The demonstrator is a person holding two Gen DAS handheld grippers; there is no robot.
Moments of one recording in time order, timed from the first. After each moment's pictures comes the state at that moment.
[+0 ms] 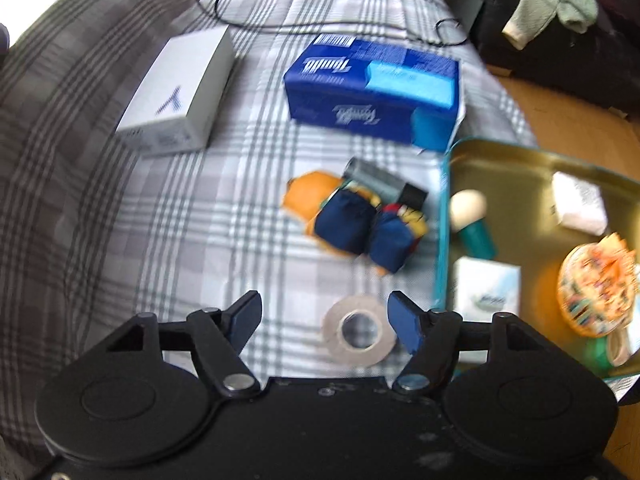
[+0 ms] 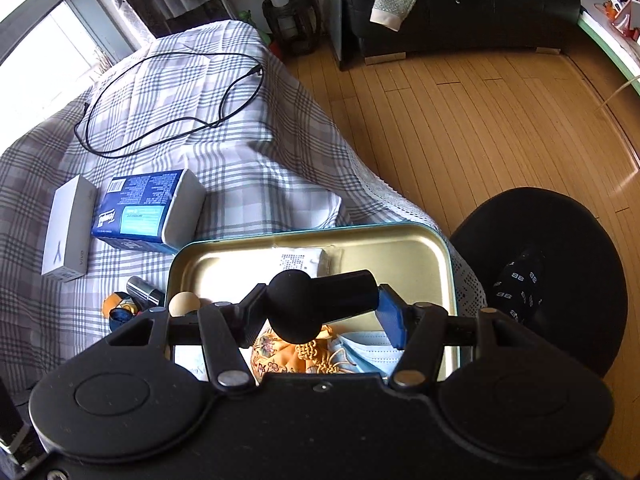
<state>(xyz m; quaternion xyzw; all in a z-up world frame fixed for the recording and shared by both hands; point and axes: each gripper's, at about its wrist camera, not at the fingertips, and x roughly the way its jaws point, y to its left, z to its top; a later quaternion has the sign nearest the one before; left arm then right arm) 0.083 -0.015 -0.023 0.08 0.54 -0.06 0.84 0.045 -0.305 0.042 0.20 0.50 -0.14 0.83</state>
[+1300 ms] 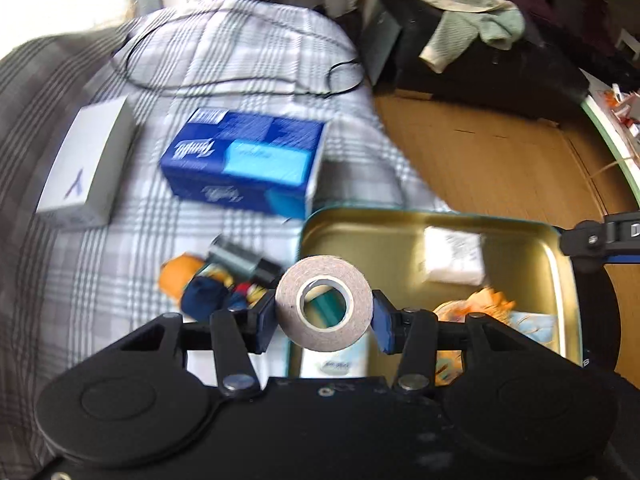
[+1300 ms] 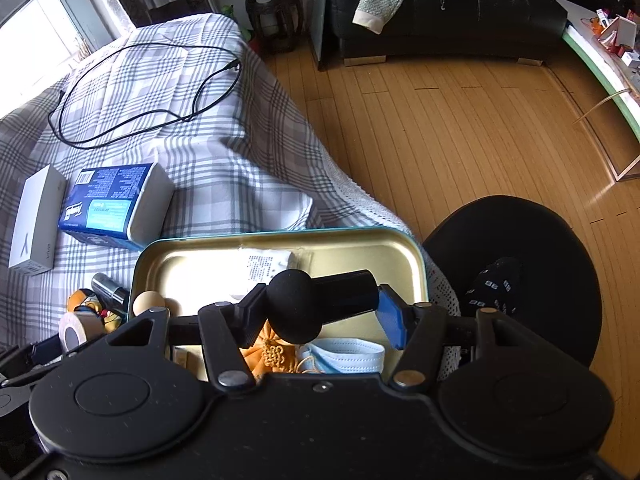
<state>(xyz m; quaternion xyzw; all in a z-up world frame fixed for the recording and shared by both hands) 0.094 -0.111 0.034 0.06 0.50 -0.17 0.85 0.049 -0.310 0.037 0.17 0.50 -0.17 0.83</state>
